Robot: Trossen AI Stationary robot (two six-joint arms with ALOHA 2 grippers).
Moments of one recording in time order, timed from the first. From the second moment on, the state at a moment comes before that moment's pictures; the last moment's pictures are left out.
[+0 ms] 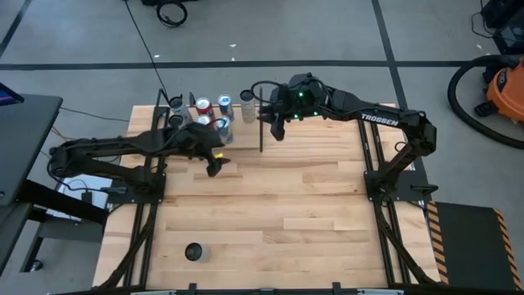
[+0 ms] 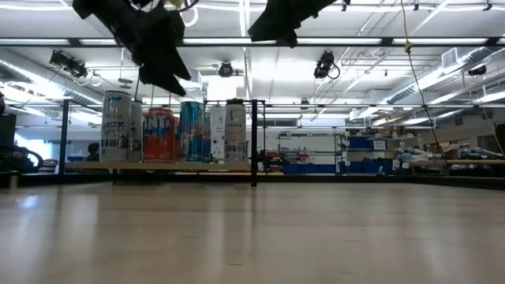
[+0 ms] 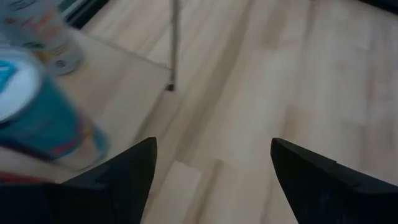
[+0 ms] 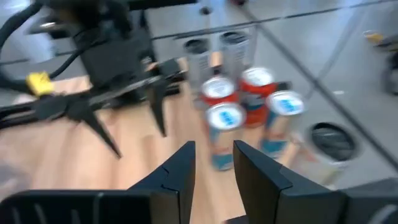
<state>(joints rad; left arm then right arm) 0.23 1.10 0.83 -0.44 -0.05 -0.20 -0.33 1.58 1.55 -0.40 -0.15 0.00</state>
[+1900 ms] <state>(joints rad) -0.59 1.10 0.83 -0.29 -0.22 -0.57 0.14 1.58 1.55 -0.69 0.09 0.09</state>
